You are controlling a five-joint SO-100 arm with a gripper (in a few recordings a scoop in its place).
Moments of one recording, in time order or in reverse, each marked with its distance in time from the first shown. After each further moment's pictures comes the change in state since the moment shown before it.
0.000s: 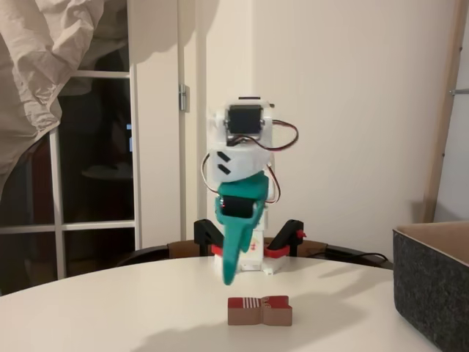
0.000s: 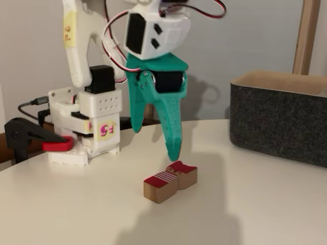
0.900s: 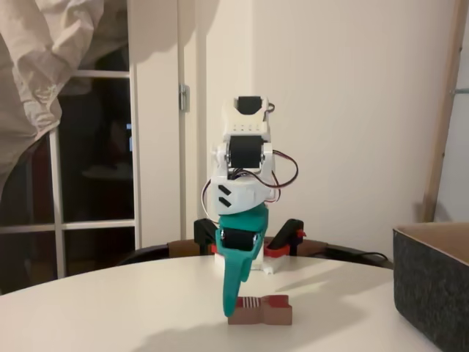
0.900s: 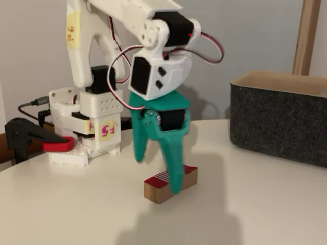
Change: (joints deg) arm 0.4 -1.9 13.9 -18.3 -0.7
